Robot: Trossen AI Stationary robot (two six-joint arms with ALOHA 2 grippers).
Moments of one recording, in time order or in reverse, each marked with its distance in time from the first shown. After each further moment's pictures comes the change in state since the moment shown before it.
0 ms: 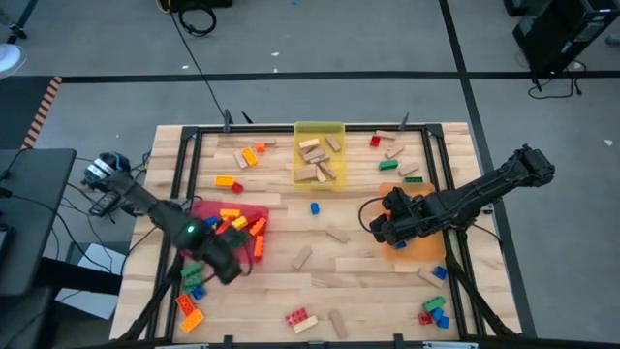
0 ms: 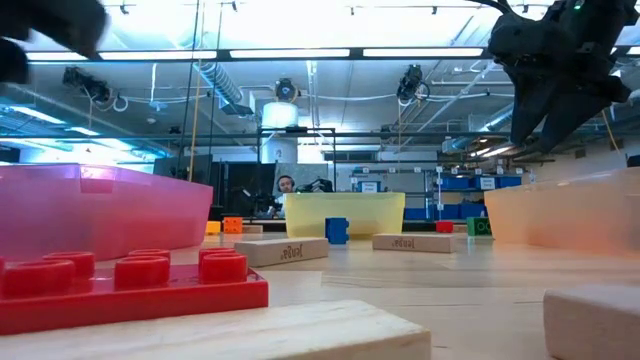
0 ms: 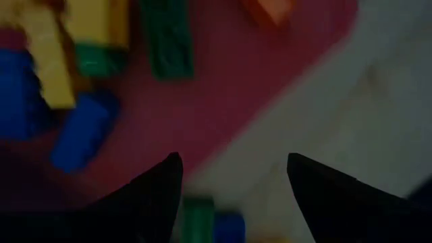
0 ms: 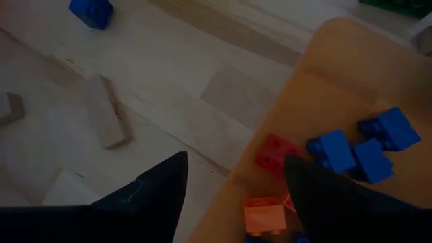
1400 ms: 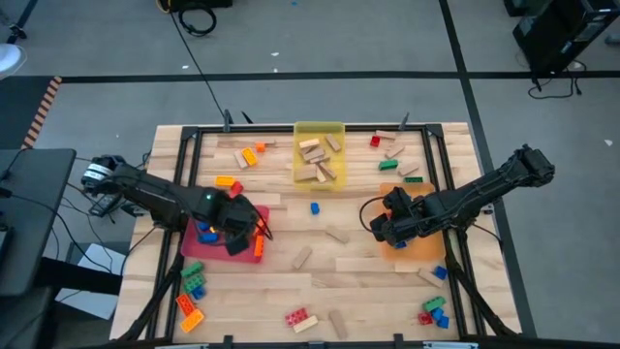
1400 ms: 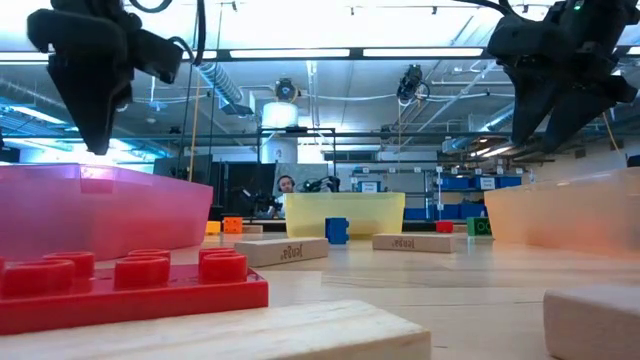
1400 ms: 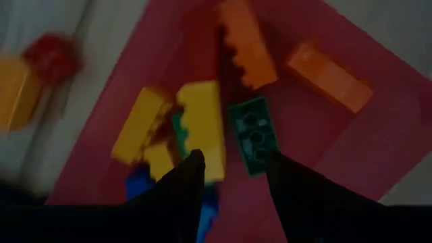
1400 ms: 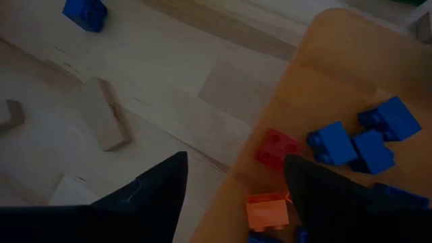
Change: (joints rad) left arm 0.364 -0.005 -0.010 -0.045 -0.097 0.593; right arm 0.001 0.000 0.000 -0.008 -0.008 0.054
